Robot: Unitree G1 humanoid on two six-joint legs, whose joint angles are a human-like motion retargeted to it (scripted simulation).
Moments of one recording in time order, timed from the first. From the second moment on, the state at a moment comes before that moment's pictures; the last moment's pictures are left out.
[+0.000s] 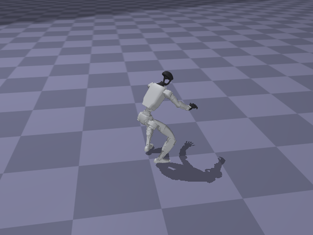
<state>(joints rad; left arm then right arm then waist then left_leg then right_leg) -1.23 0.64 -0.04 1.16 0.43 -0.32 0.17 -1.23 -0.67 0.33 1.07 -0.53 -0.39 -0.33 0.12 0.08 0.44 -1.21 0.48 0.26 1.51 -0.44 0.08 -0.99 -0.38 -0.40 1.28 -0.51 -0.06</state>
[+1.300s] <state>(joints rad) -0.07 0.11 0.39 1.38 0.18 -0.15 -0.15 -0.21 -0.18 0.08 1.33 -0.53 -0.14 0.16 0.00 0.00 -0.06 -0.03 0.10 0.46 0.06 -0.01 -0.05 0.04 -0.21 -0.56 0.01 -0.04 0.12</state>
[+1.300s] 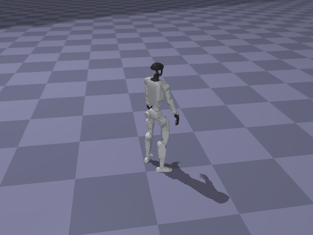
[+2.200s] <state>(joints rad) -0.05 0.12 0.36 1.51 0.18 -0.06 -0.10 -0.14 -0.23 0.05 1.51 -0.54 -0.07 0.04 -0.02 0.01 0.07 -0.03 0.10 0.43 0.08 -0.01 -0.04 0.06 -0.21 -0.58 0.03 -0.05 0.11</state>
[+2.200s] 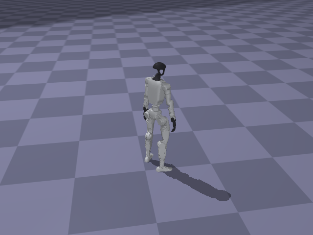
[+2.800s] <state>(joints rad) -0.68 0.13 0.18 1.39 0.03 -0.23 -0.06 -0.64 -0.31 0.08 1.32 -0.63 -0.12 -0.05 0.09 0.03 0.43 -0.70 0.30 0.39 0.72 -0.21 -0.01 -0.52 -0.28 -0.49 0.51 -0.19 0.03</state>
